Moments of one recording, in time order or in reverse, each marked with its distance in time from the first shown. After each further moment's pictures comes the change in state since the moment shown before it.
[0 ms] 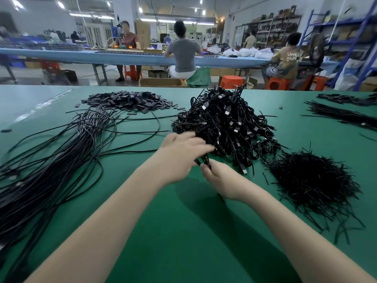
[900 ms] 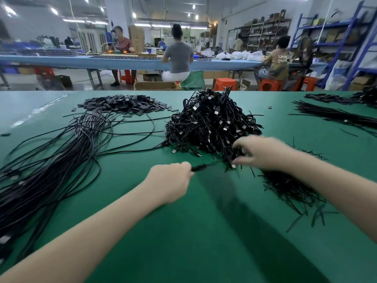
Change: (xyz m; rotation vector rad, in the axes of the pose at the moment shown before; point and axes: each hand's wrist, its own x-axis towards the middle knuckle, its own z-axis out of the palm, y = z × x) left_hand -0.040 0.044 0.009 -0.118 -0.176 -0.240; right_hand -0.031 0.043 -0.105 -0.778 0.005 0.025
